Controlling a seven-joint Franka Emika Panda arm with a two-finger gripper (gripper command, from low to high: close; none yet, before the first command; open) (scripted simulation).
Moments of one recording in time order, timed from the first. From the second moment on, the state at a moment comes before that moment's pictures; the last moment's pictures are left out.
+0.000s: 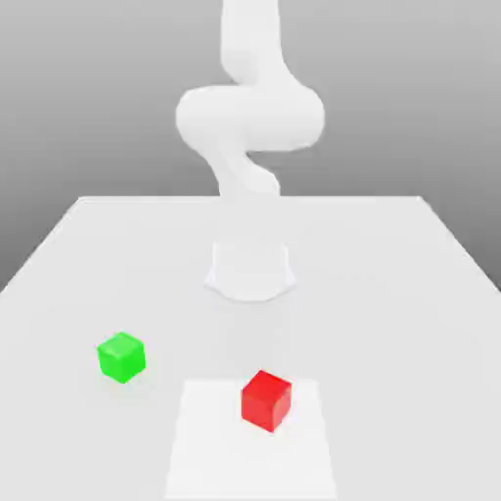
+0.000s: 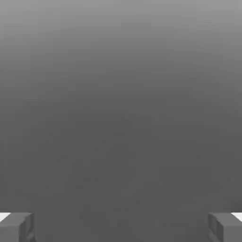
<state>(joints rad) -0.04 -0.74 0.06 -2.34 -0.03 2.34 0.87</state>
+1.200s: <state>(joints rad) -0.22 0.03 0.28 -2.79 -0.02 2.84 1.44</state>
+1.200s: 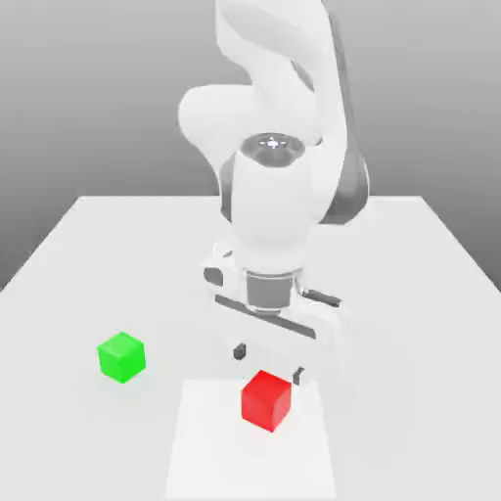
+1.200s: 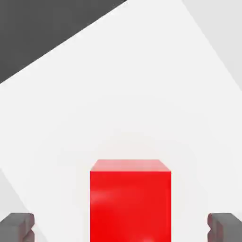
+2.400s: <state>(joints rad) -0.19 0.05 0.24 -2.79 -0.03 2.86 1.45</state>
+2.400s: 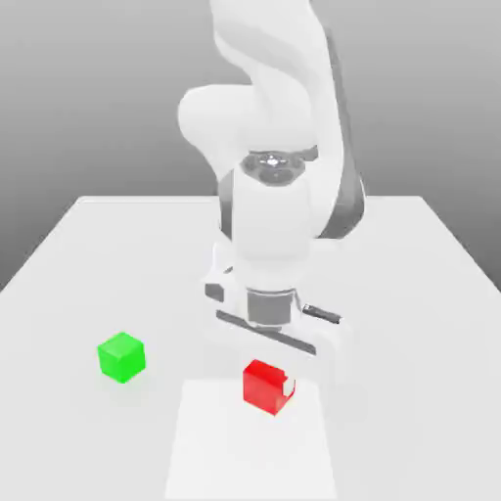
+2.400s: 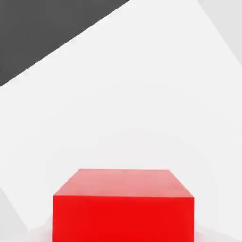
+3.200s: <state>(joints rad) -0.54 -0.18 0.10 -2.91 -0.06 2.72 2.10</state>
